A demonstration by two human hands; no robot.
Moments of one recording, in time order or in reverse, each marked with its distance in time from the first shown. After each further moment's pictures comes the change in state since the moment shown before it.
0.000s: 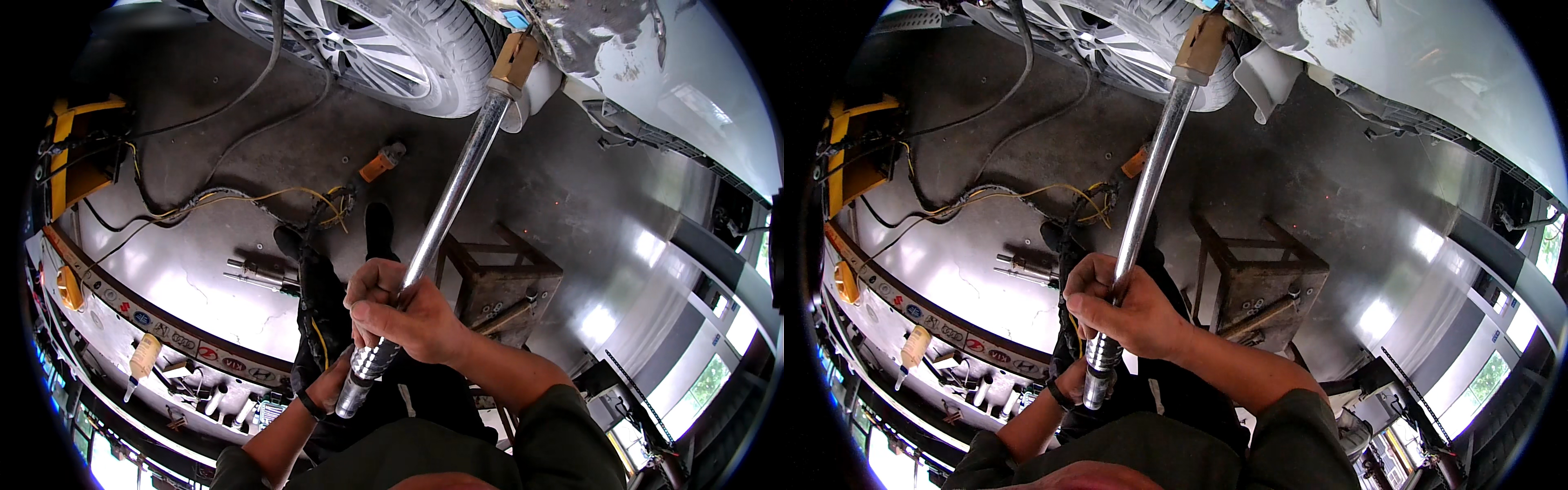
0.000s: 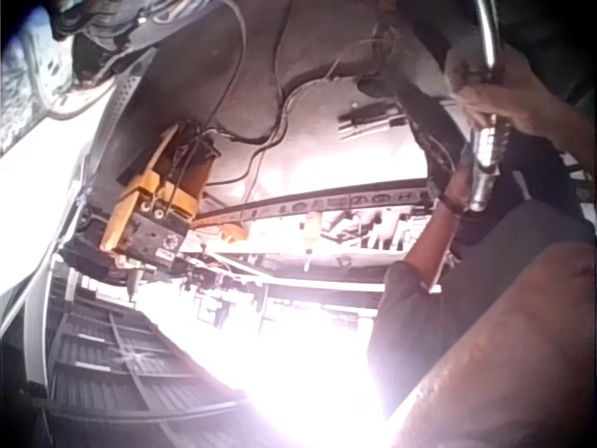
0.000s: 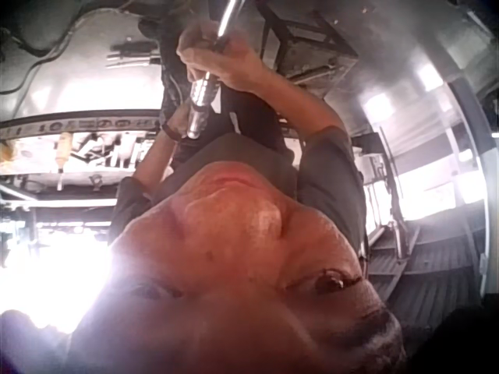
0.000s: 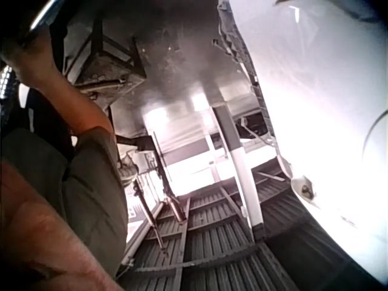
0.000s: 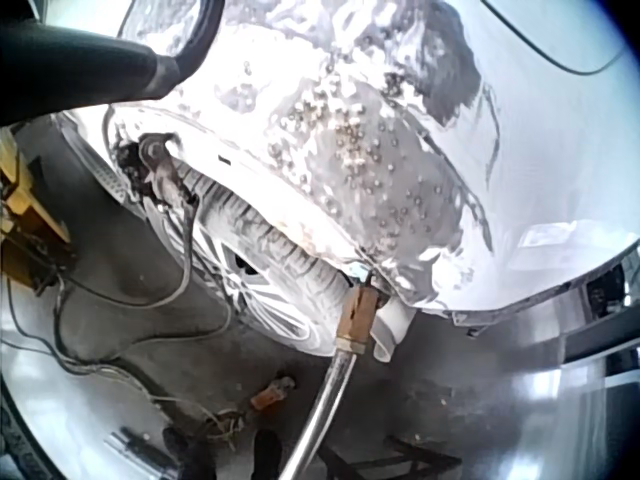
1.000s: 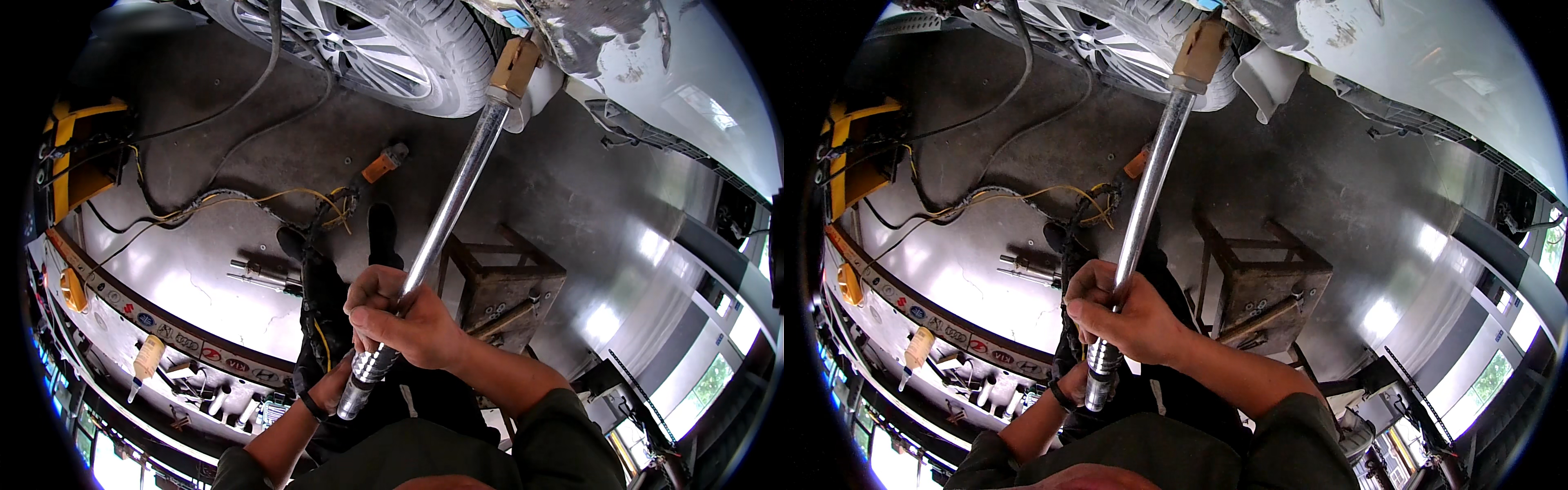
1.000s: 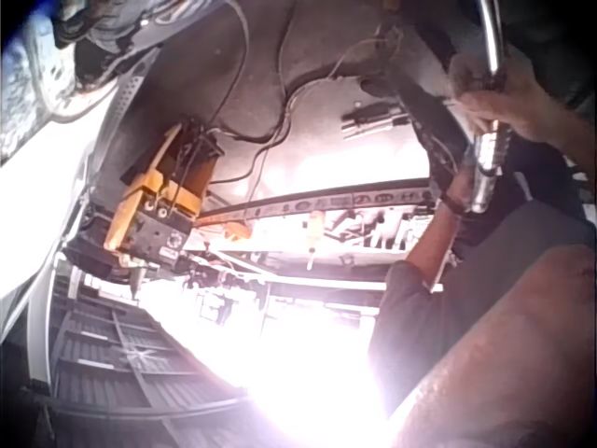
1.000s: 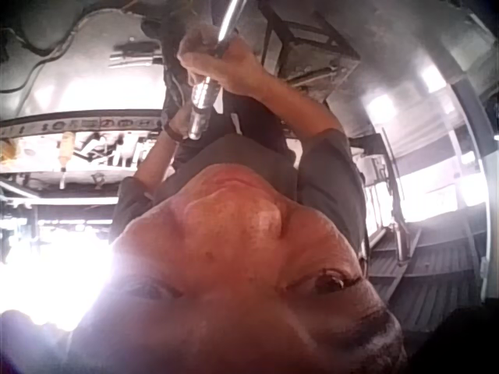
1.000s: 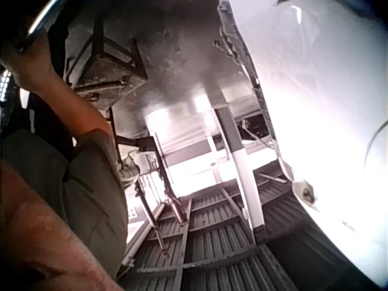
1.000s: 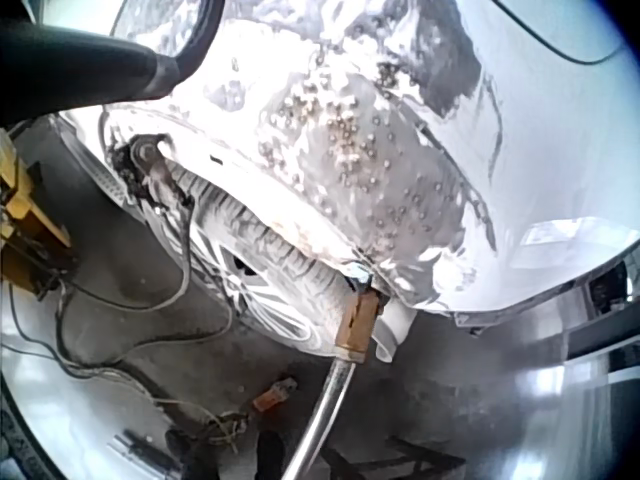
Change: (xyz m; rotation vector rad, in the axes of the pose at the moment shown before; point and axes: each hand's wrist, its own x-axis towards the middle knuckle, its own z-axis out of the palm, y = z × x) left_hand 0.002 -0.005 -0.007 0.005 -0.033 -0.011; right_hand -0.001 0.002 0.000 -0.022 -0.005 0.006
